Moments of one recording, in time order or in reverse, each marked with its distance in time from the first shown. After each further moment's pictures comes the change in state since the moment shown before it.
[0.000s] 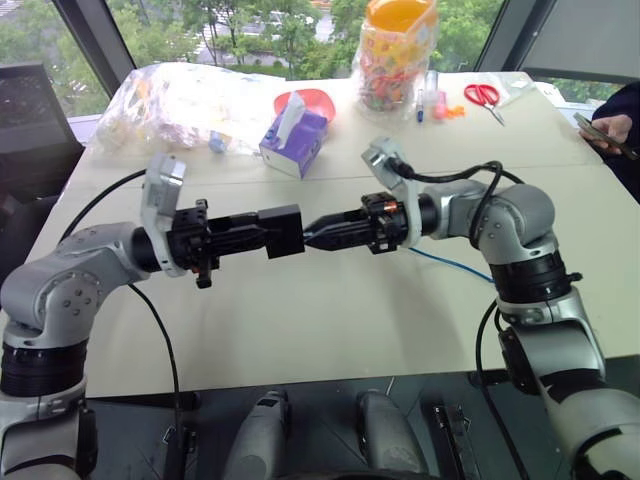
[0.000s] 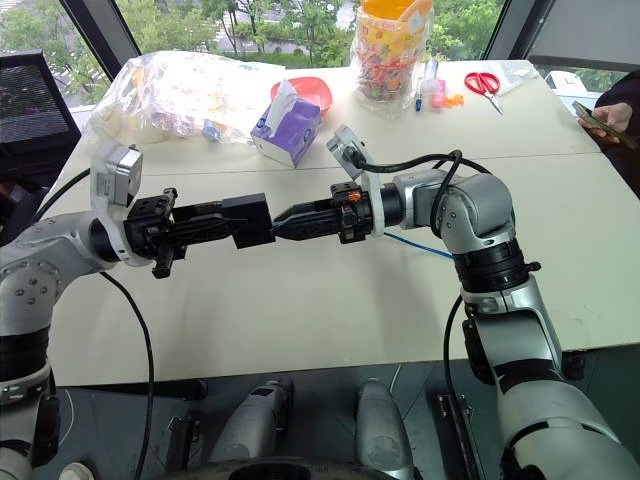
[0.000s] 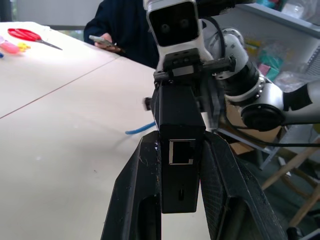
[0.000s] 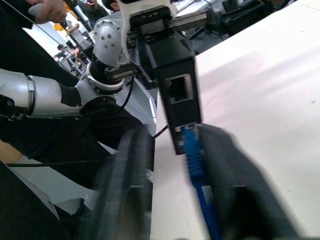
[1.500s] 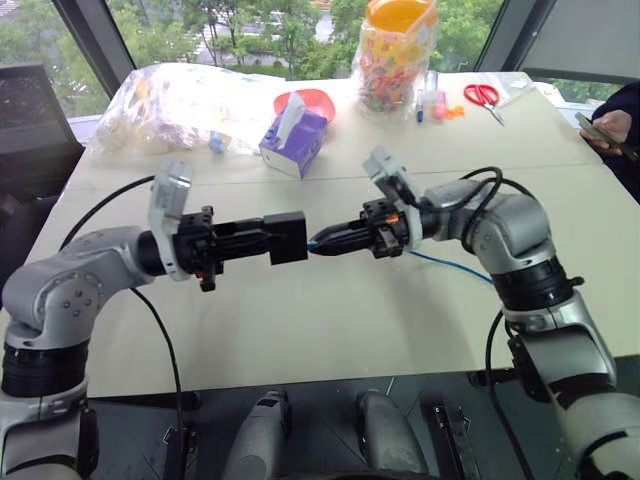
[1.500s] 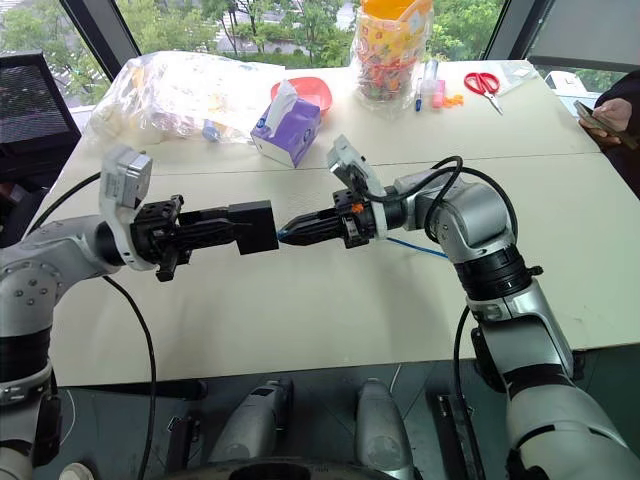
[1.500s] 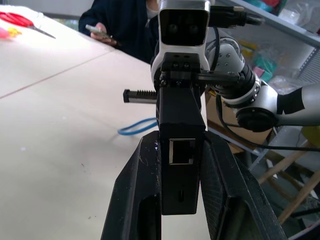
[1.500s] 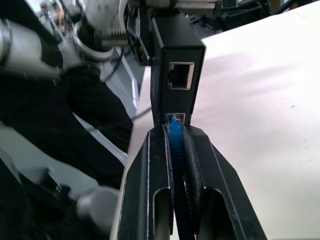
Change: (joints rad) left arm 0.003 -0.001 -0.002 -0.008 -0.045 0.086 0.039; right arm 0.036 -0.059 0.107 0.020 -0.142 -0.303 0.122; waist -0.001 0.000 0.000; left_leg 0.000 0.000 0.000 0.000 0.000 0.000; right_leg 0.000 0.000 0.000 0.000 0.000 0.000
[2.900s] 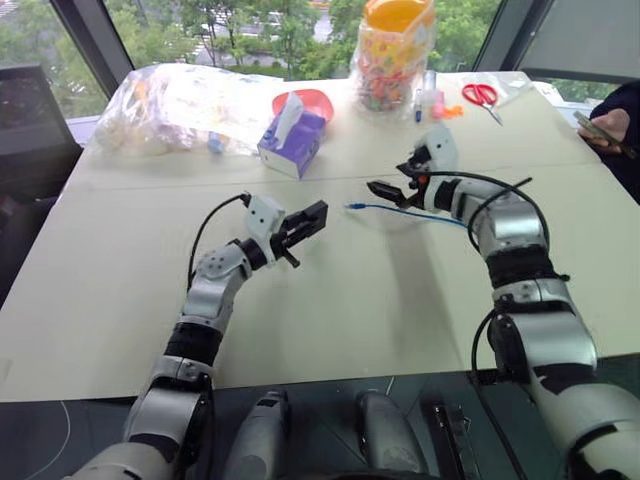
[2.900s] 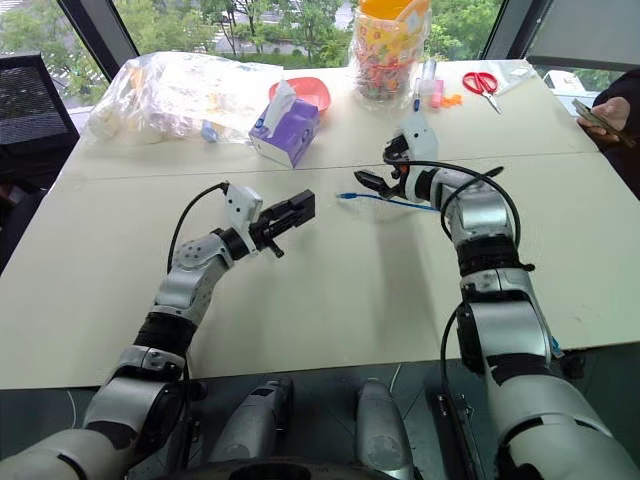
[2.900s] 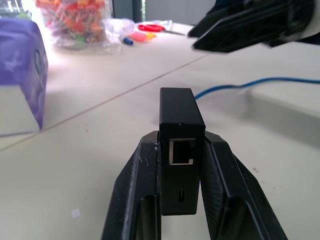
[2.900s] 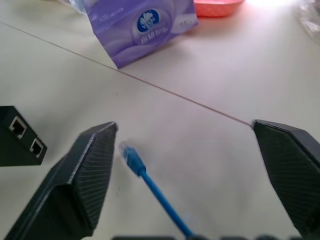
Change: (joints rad) left arm -0.140 -0.529 -0.253 0.783 0.804 -0.957 0.264; right arm -0.001 0.100 -0.281 0.431 -0.402 -0.256 -0.605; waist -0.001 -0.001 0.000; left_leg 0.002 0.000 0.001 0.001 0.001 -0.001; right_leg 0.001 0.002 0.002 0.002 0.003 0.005
